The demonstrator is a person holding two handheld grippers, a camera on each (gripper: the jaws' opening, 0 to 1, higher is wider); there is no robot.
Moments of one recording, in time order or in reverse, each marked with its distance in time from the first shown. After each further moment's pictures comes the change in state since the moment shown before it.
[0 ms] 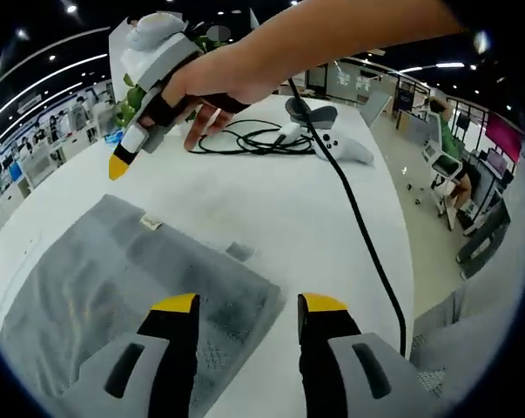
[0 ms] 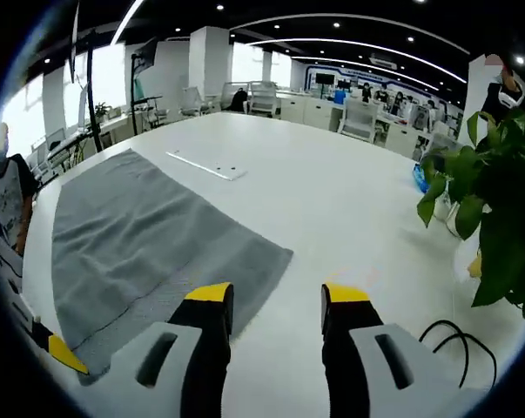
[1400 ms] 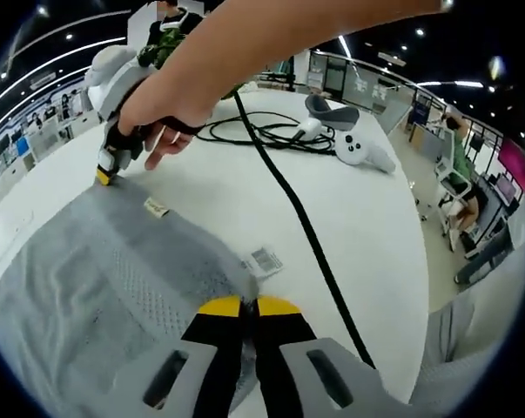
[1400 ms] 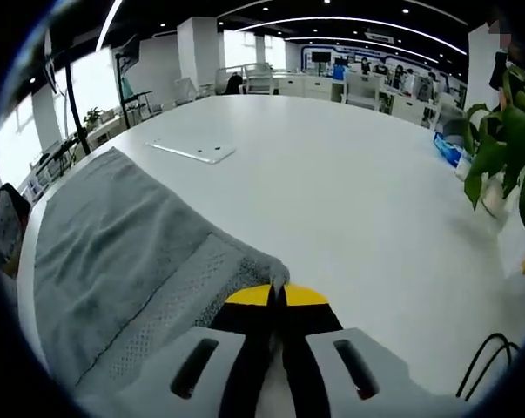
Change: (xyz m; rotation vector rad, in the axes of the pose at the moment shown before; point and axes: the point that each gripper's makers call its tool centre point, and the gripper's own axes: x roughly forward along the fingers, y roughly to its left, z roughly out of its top) left arm 0.029 0.001 0.006 -0.120 0.001 0.018; right arm 0.079 -0.002 -0.014 0.081 0.092 0.052
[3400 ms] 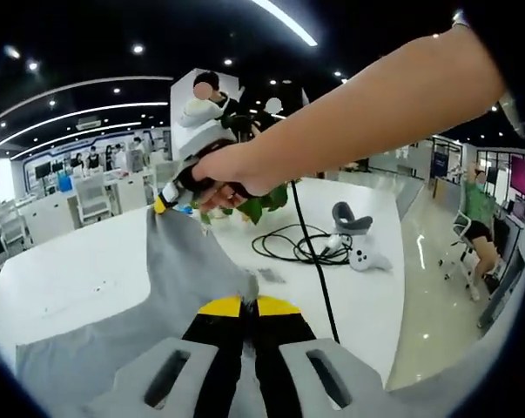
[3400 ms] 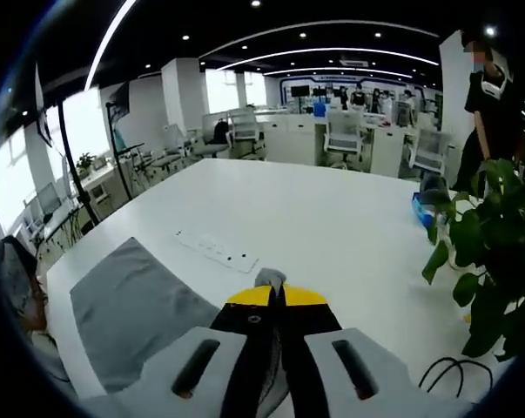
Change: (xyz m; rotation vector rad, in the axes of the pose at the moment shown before) left arm -0.177 0.061 0.101 -0.029 -0.393 0.181; right arm -0.108 0.049 0.173 0.093 -0.187 -0.061
